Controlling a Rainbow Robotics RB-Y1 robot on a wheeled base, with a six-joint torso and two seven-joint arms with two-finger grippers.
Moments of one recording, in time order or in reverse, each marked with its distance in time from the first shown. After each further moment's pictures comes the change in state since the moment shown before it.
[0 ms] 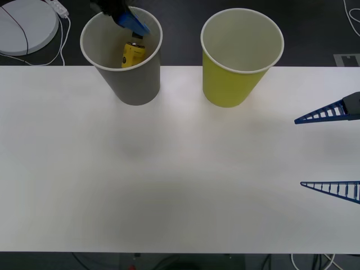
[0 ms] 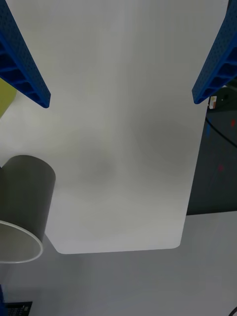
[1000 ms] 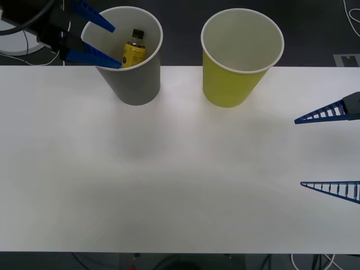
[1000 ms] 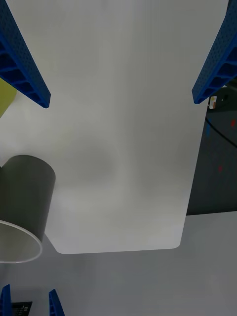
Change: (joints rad) right arm 0.000 0.000 0.000 0.000 0.000 0.000 0.000; left arm 0.247 0.314 0.000 -0.188 0.539 0.134 -0.403
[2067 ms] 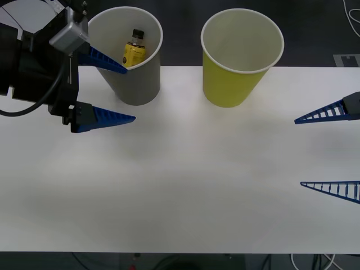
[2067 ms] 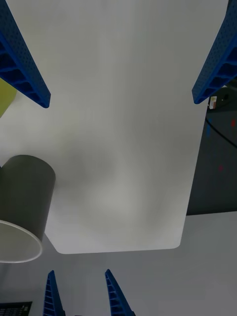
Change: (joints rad) right arm 0.000 0.000 0.000 0.000 0.000 0.000 0.000; left arm 0.741 -0.089 0.690 -0.566 -0.332 0.051 0.192
